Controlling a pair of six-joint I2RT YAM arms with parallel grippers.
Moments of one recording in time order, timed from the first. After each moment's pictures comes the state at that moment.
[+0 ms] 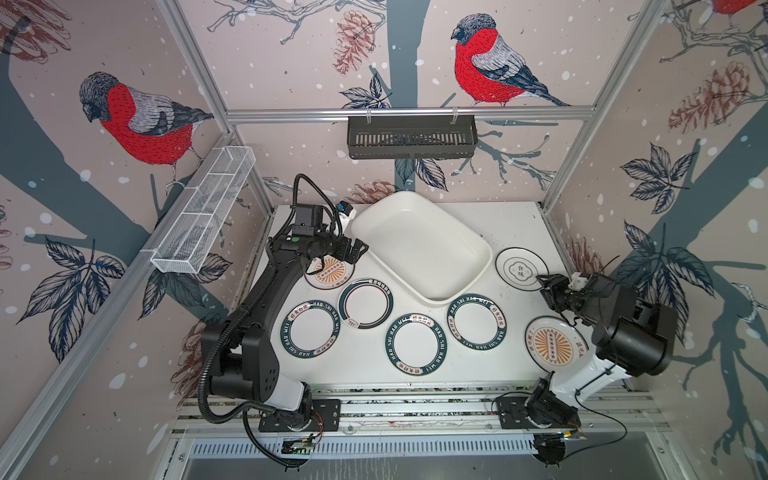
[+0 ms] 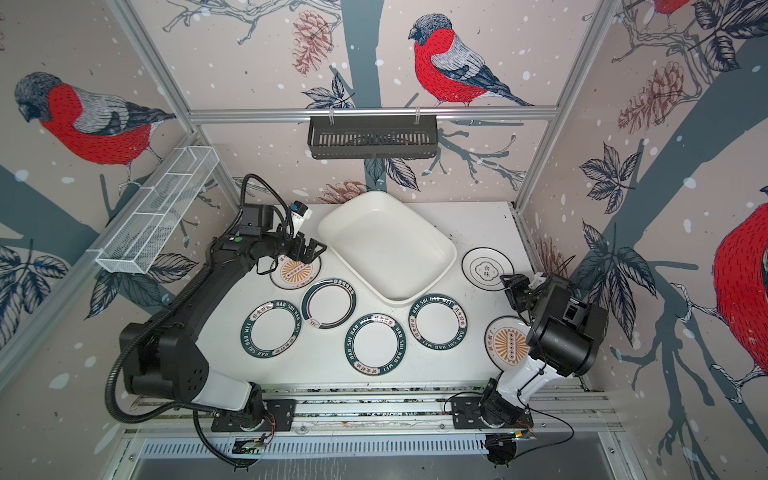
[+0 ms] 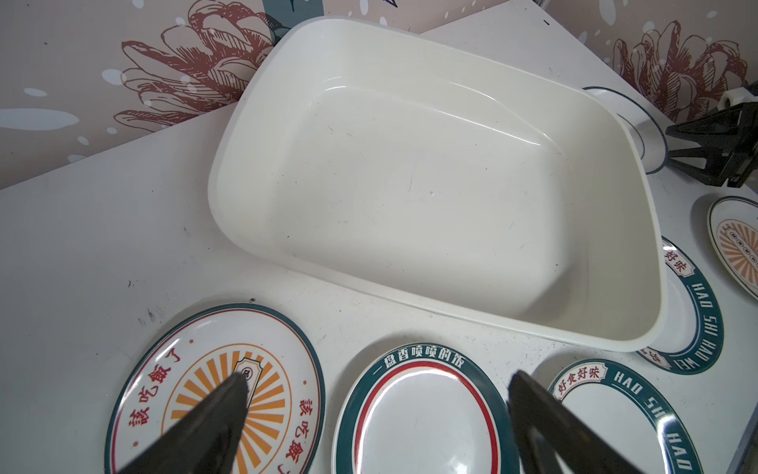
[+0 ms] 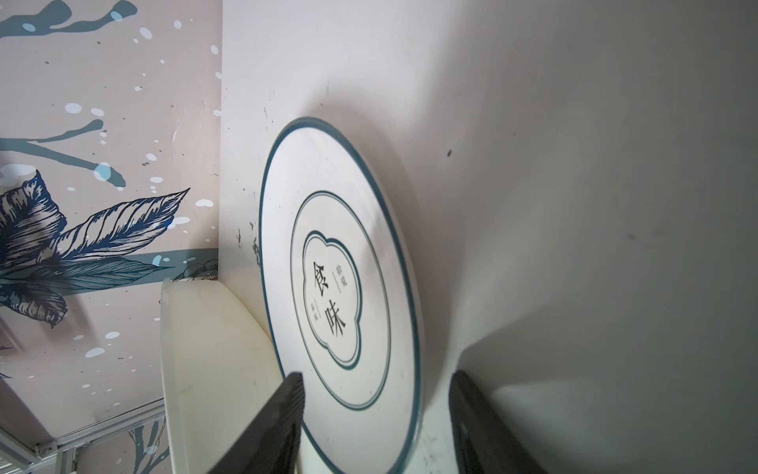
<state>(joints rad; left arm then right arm) -0.14 1.49 1.28 -0.56 0.47 0.24 -0.59 1.72 0.66 0.21 -0.72 0.69</state>
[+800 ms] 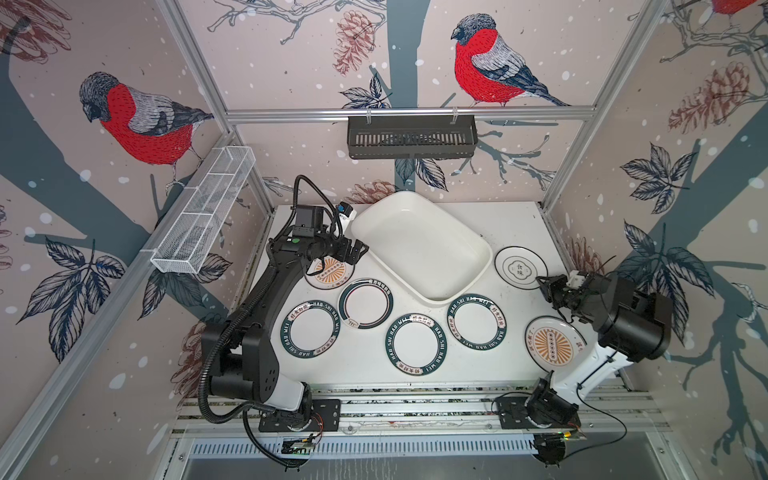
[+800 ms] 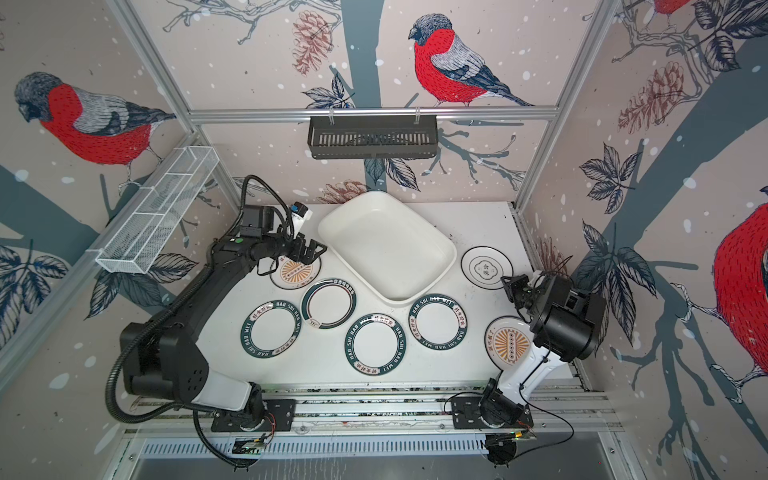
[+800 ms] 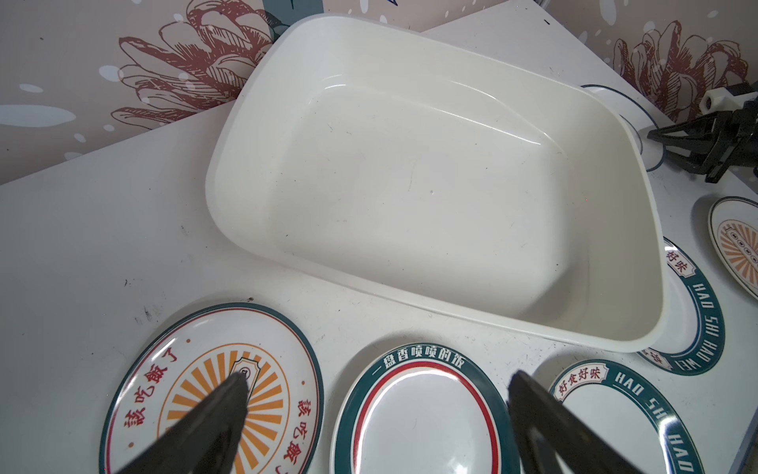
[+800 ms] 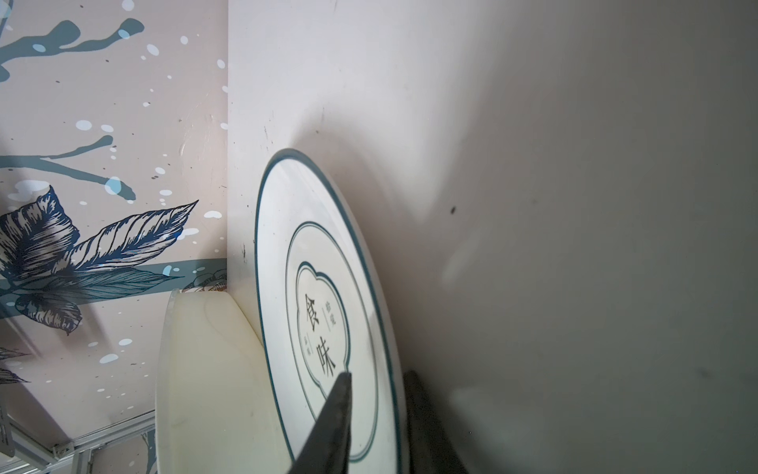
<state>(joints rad) -0.14 1.49 1.27 -0.54 0.47 0.23 -0.58 1.83 0.69 0.34 -0.74 0.74</state>
